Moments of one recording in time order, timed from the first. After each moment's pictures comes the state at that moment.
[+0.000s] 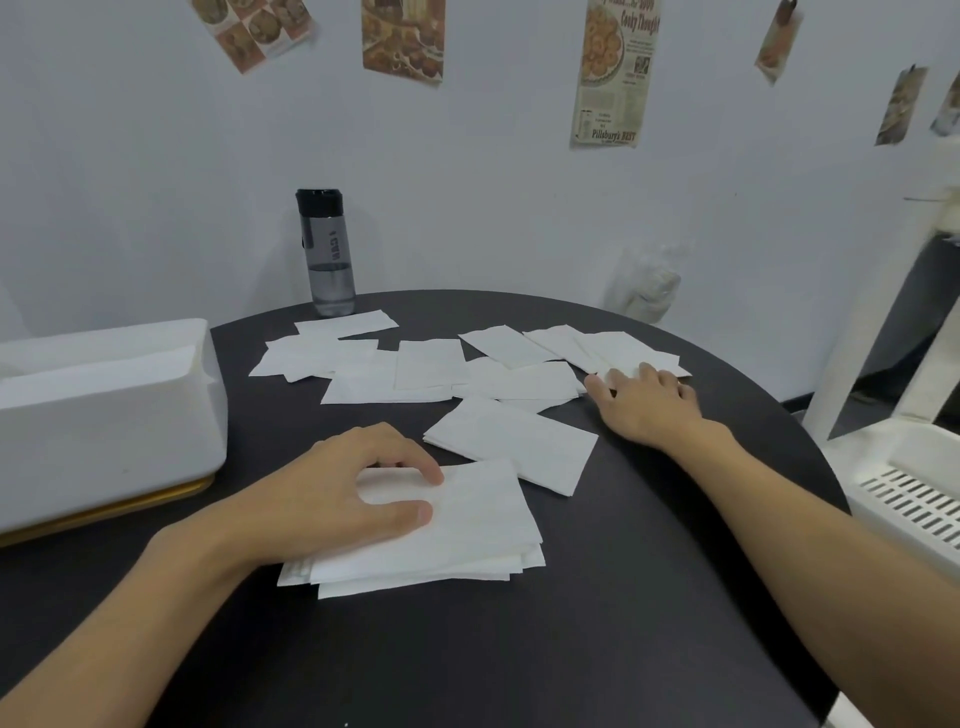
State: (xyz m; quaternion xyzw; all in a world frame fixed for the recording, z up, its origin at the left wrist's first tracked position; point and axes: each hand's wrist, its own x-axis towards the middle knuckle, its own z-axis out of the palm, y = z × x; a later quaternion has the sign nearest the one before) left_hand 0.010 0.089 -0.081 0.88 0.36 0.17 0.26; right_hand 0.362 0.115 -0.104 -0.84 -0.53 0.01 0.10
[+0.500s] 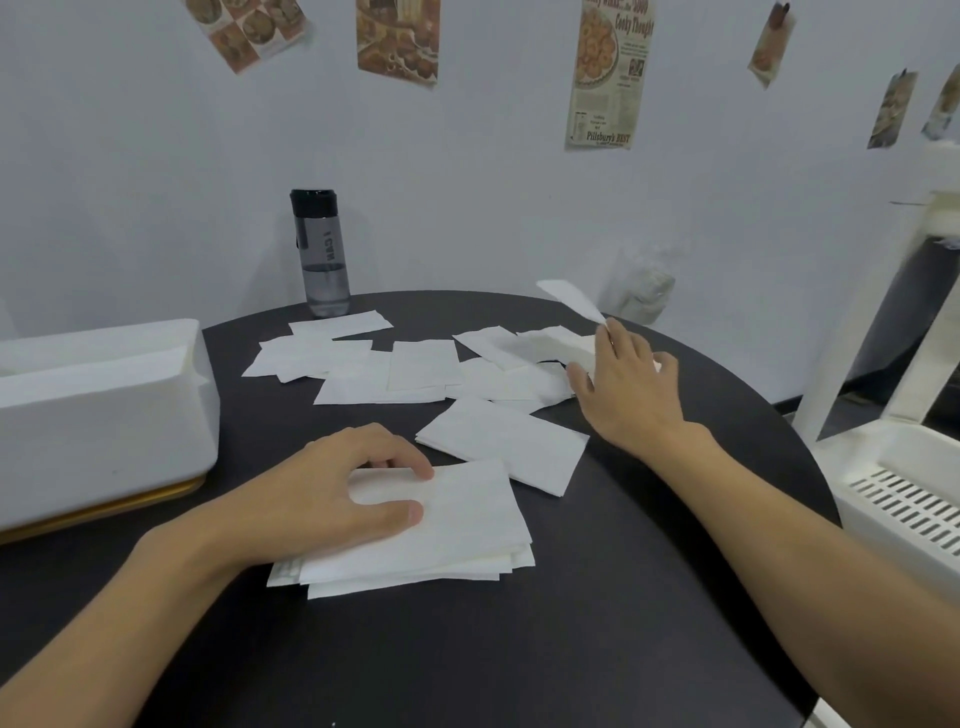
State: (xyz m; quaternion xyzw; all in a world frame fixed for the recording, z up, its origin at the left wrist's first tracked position) left_hand 0.009 0.090 -0.082 0.88 0.36 0.18 0.25; right_hand 0.344 0.113 -0.102 -0.76 -0.58 -0.20 0.20
